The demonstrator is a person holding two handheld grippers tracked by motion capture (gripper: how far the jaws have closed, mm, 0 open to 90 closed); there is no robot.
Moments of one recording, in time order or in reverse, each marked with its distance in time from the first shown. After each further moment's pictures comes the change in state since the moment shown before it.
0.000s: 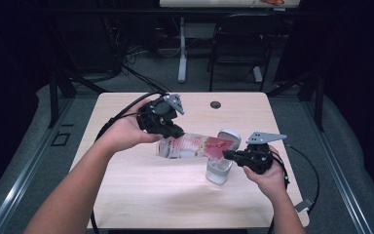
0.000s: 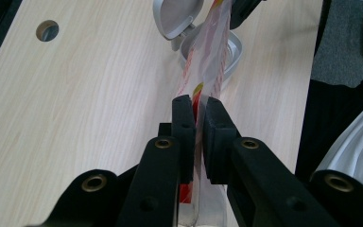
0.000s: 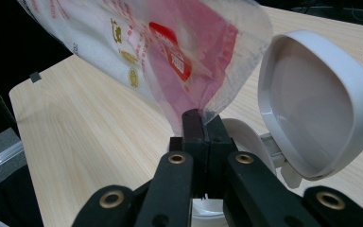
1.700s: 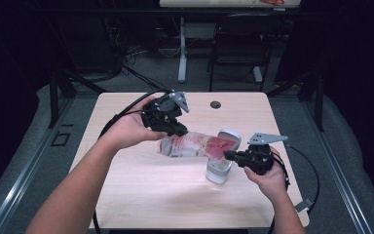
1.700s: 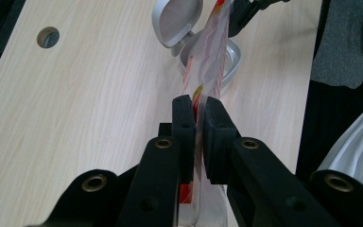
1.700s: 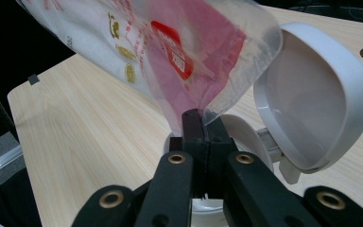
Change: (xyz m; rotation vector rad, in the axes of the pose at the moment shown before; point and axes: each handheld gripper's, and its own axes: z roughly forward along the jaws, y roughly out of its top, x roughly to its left) left arm 0.000 0.012 0.000 0.009 0.000 0.019; right arm -0.002 -0.004 -0.001 -0.009 -0.008 0.019
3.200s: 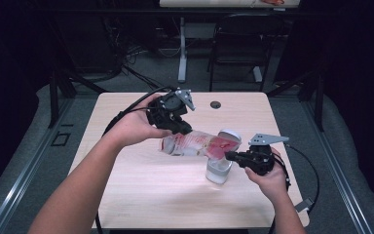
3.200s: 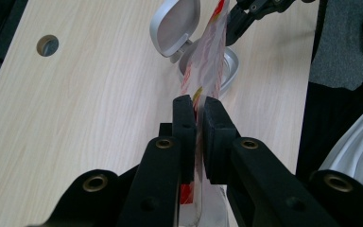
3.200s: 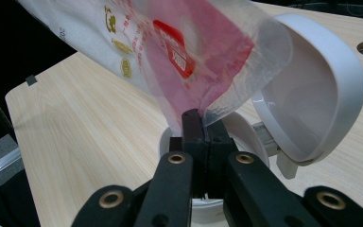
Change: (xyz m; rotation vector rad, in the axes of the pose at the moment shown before) left arm 0.000 0.013 0.000 0.008 -0.003 0.021; right arm -0.003 -0.004 -0.001 0.003 -0.003 0.012
